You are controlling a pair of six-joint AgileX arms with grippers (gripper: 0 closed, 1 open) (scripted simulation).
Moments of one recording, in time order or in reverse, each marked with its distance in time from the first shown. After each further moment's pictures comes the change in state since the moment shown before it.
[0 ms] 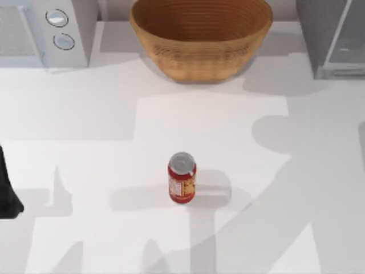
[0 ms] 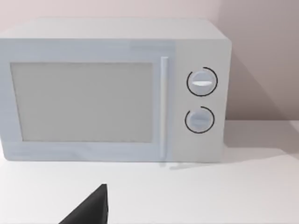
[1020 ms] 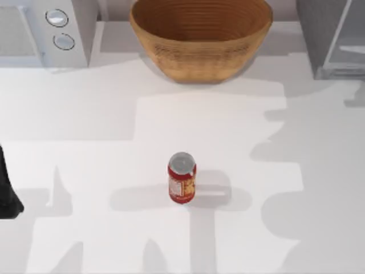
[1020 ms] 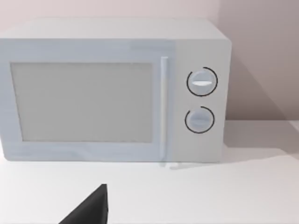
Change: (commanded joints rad) left arm 0.000 0.000 0.000 0.000 0.000 0.000; right arm -0.040 -0.345 -0.568 0.210 -0.052 0.006
